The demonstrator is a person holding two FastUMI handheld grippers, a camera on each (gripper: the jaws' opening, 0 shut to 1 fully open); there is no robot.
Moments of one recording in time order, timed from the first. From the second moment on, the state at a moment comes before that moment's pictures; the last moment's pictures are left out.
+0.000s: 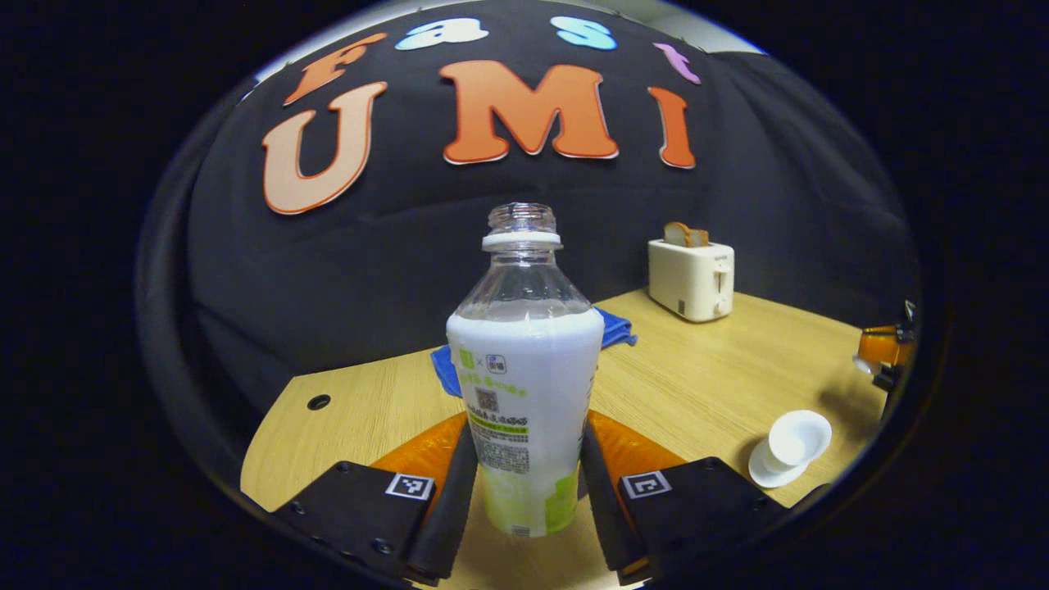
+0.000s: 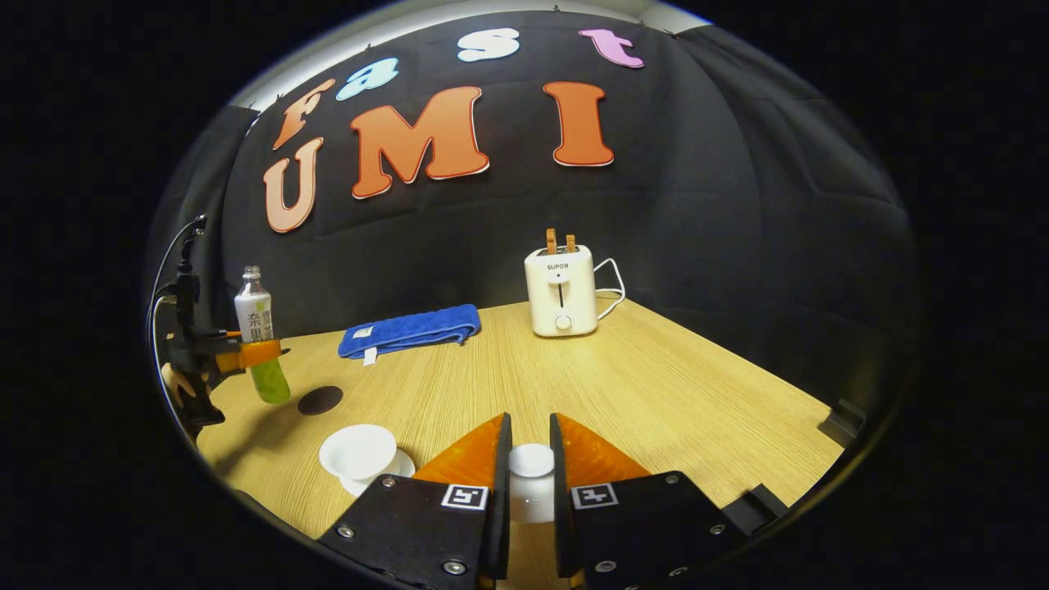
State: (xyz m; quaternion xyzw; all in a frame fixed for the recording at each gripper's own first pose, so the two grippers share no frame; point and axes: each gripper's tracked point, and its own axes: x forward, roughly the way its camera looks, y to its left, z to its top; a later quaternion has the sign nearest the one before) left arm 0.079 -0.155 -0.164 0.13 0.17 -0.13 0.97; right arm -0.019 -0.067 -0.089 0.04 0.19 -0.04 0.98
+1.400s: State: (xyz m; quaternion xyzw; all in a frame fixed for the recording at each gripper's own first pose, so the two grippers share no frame) left arm 0.092 -0.176 -0.185 0.05 0.16 -0.14 0.98; right arm -0.006 -0.047 -0.096 0.03 0.21 -0.02 0.98
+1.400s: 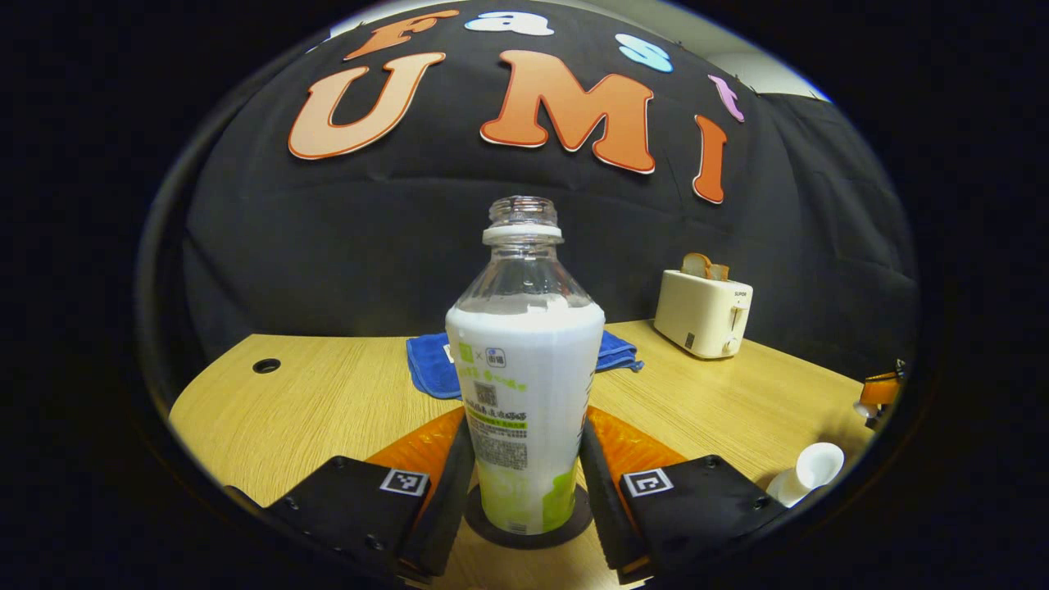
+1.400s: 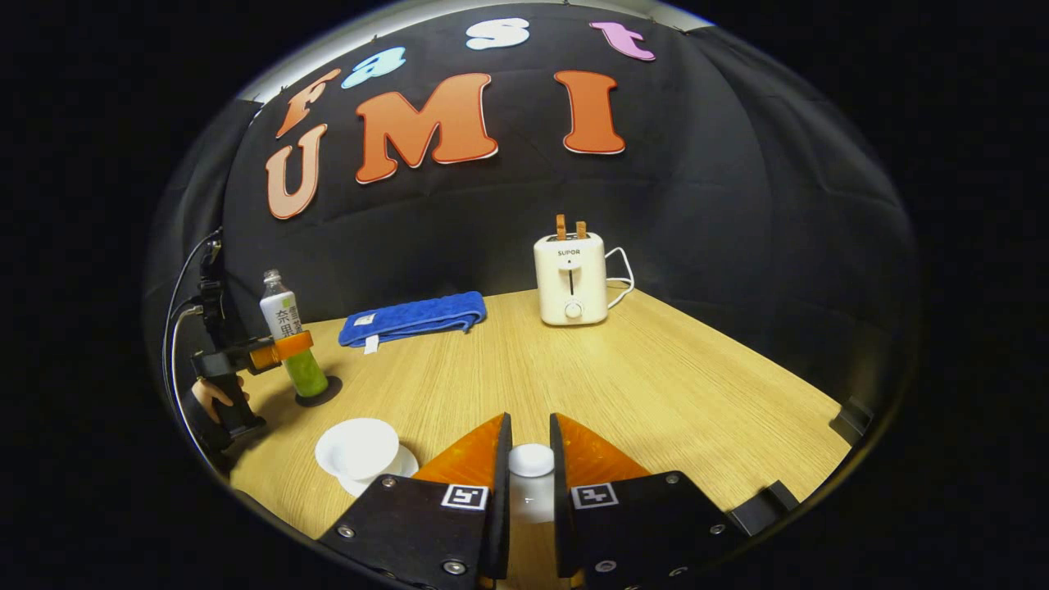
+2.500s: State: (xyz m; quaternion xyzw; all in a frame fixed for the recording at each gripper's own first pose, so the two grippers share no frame) left arm 0.068 -0.158 -0.178 0.06 0.14 -0.09 0.98; right arm 0.022 0.097 -0.112 0.01 0.21 0.14 0.97
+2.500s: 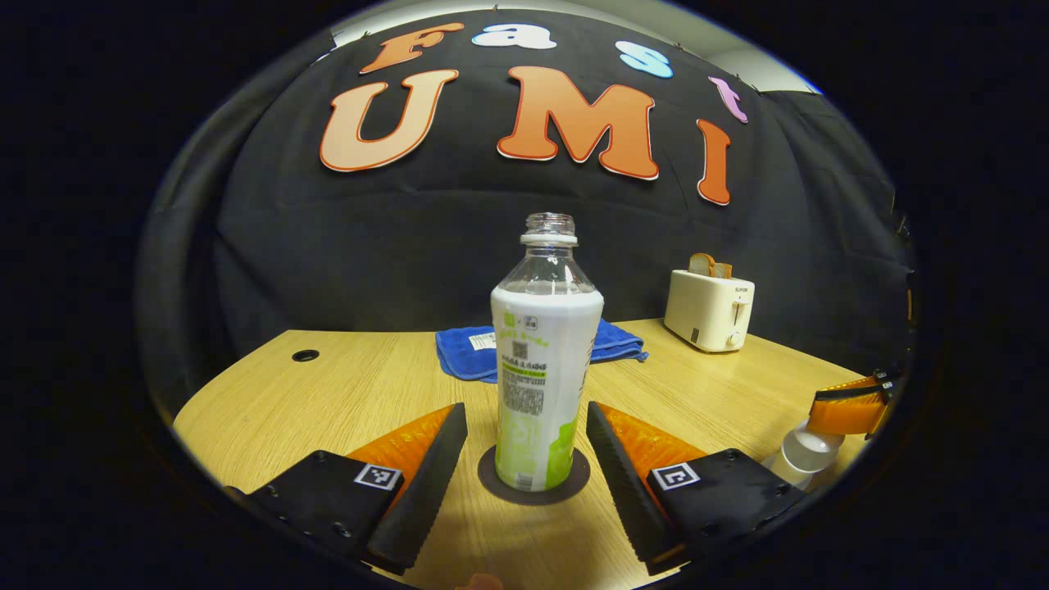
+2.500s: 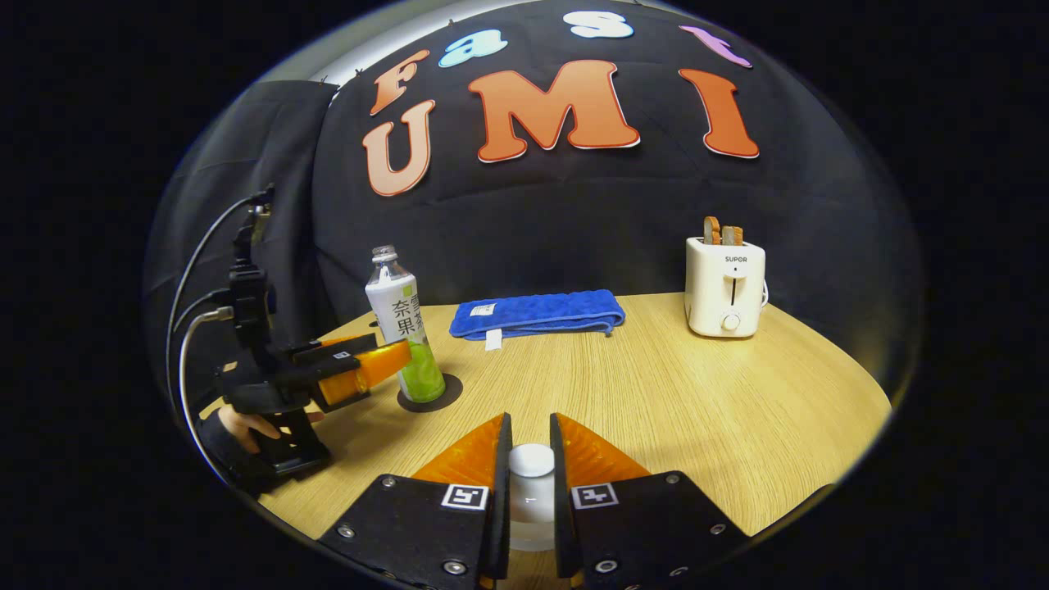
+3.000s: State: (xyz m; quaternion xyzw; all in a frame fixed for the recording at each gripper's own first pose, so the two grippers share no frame) left arm 0.049 -0.120 -0.141 0.07 0.07 0.01 0.99; right arm 0.019 0.102 -0.124 -0.01 0.21 0.14 0.97
